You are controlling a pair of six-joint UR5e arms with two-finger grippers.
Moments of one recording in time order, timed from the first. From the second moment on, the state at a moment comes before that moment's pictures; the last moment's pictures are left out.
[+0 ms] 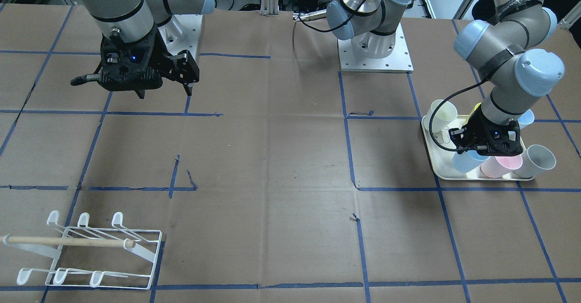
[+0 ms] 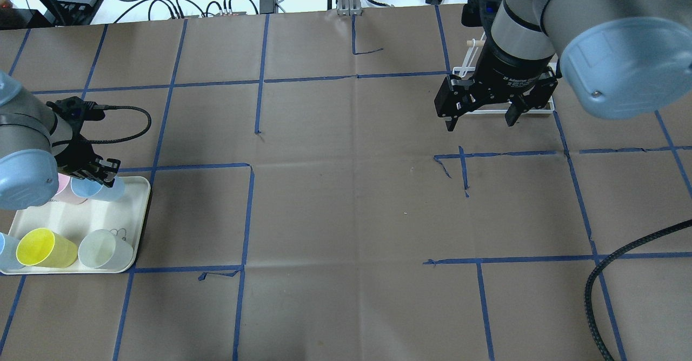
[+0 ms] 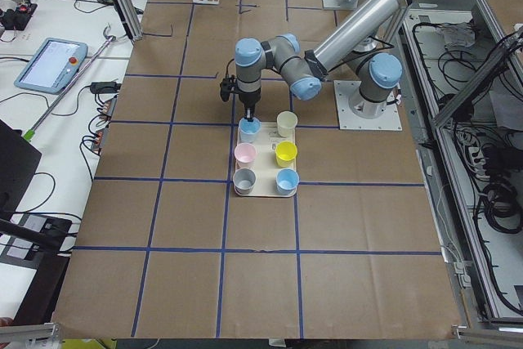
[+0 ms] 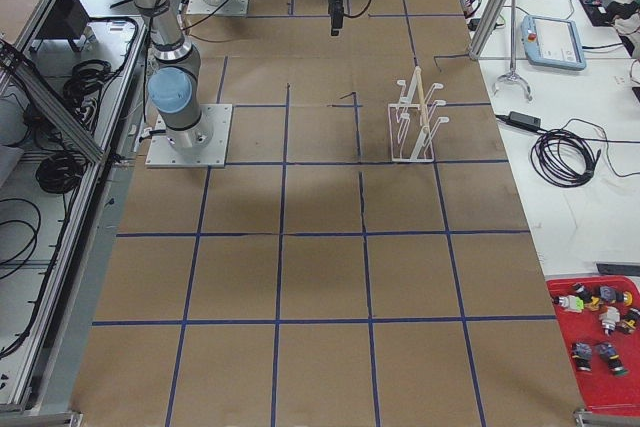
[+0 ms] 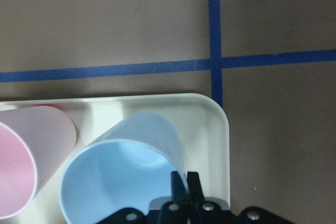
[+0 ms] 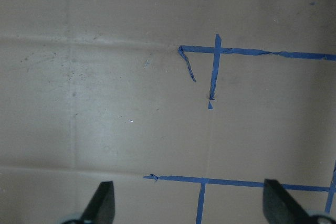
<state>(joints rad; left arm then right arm) -1.07 -1.69 -2.04 -0.94 1.64 0.57 1.64 -1.58 1.66 -1.62 -1.53 0.00</state>
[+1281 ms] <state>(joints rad) -1.21 -1.57 -1.69 -1.25 1.09 0.52 1.64 -1.55 1.68 -2.14 -1.41 0.27</state>
